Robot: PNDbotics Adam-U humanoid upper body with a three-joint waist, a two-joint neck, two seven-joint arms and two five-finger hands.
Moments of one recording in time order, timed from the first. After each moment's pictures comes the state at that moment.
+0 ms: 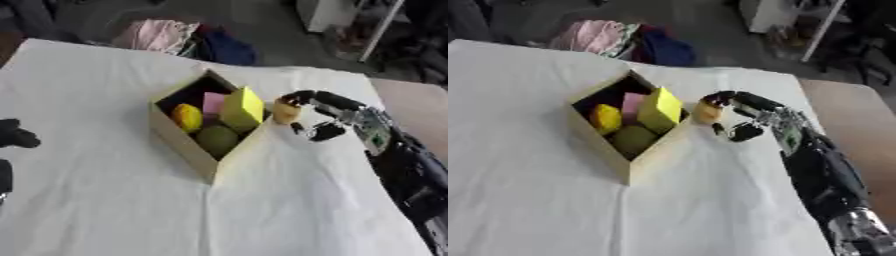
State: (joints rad) left arm -0.22 0.40 -0.13 -1.98 -0.08 -0.28 -0.08; right arm -0.86 -0.46 -0.14 -0.69 0.93 -0.74 0.28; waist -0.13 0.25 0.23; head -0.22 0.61
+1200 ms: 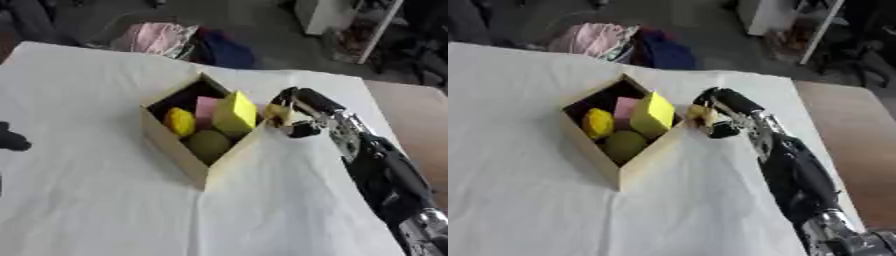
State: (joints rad) left arm -0.24 0.40 -0.13 -1.98 -0.08 -0.29 -0.09; right arm -0.87 -0.40 -0.15 -0.70 1.12 -0.64 -0.05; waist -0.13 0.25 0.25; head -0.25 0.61
